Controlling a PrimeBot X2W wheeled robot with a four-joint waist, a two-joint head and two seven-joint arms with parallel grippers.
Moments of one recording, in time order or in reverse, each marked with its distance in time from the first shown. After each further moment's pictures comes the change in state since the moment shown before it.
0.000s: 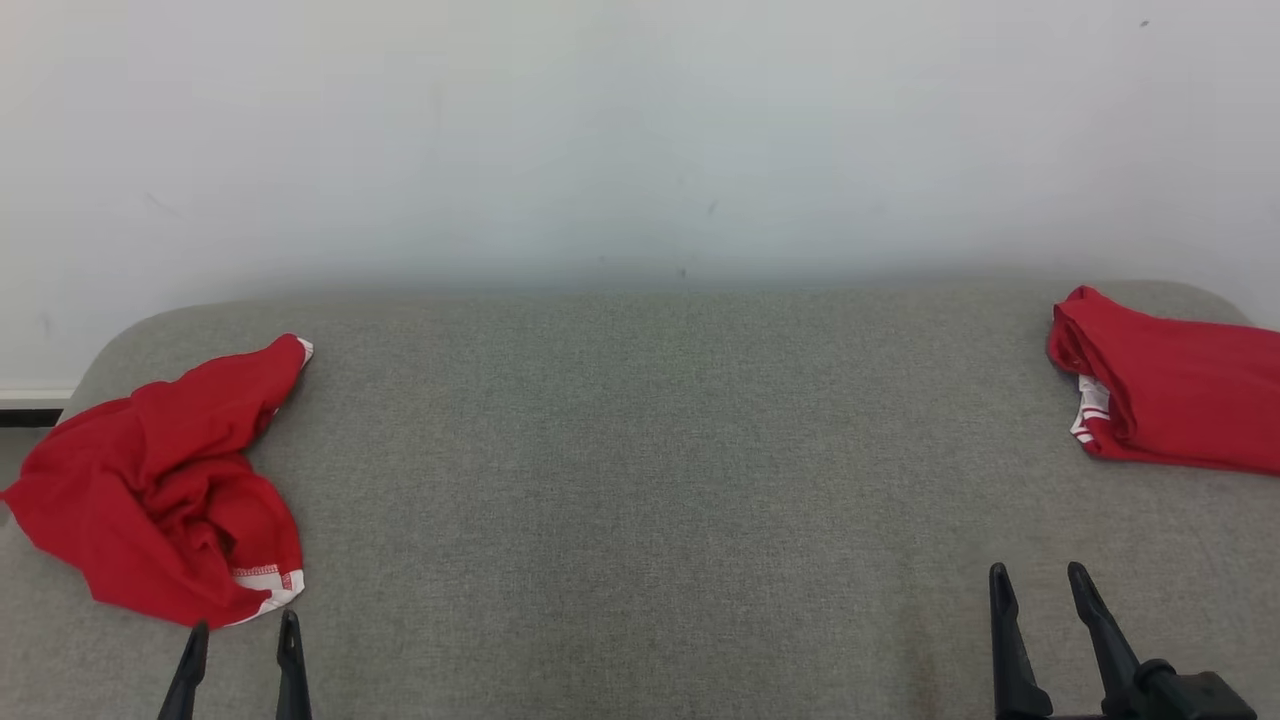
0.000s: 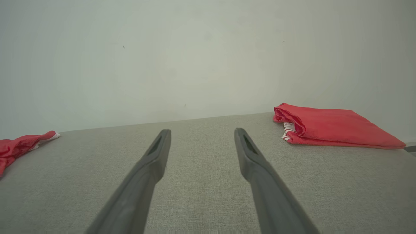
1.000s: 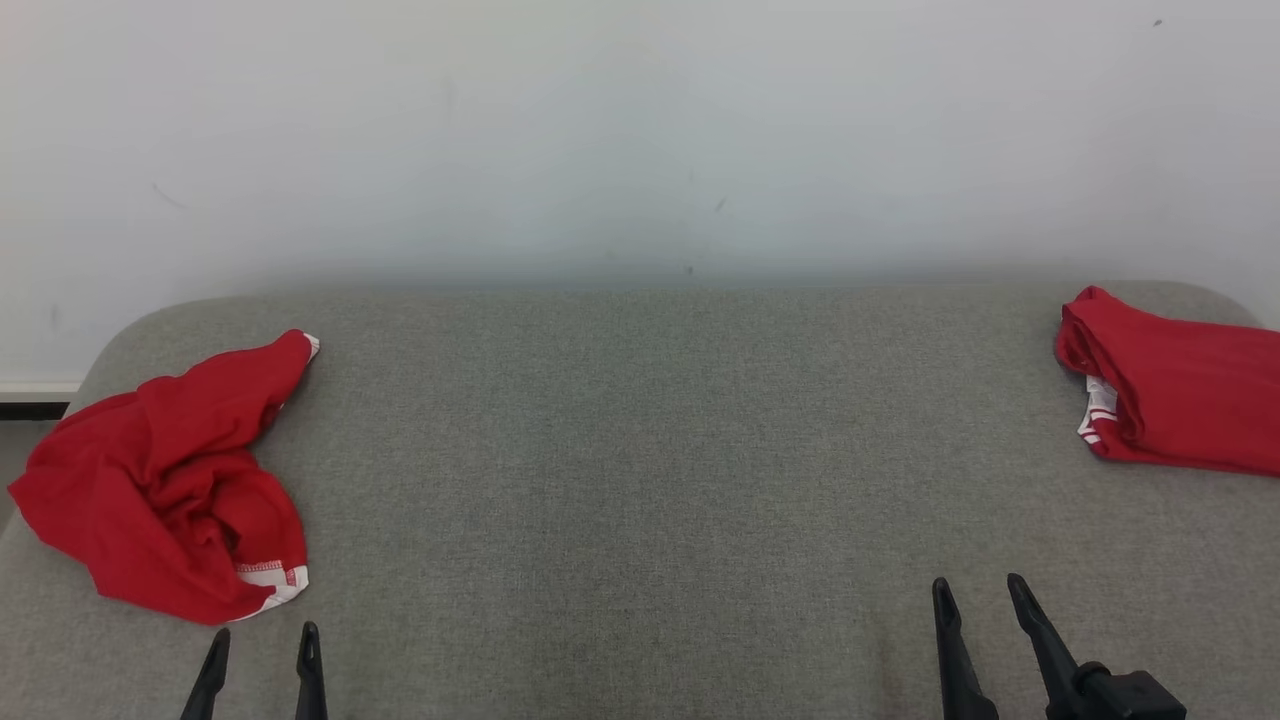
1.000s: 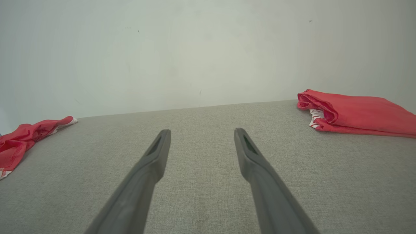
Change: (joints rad) left arm -0.005 0.014 -0.040 0.039 0.007 0.010 0.001; right arm -0.031 0.013 0.071 0.106 -0.010 0.000 -0.032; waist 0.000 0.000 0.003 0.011
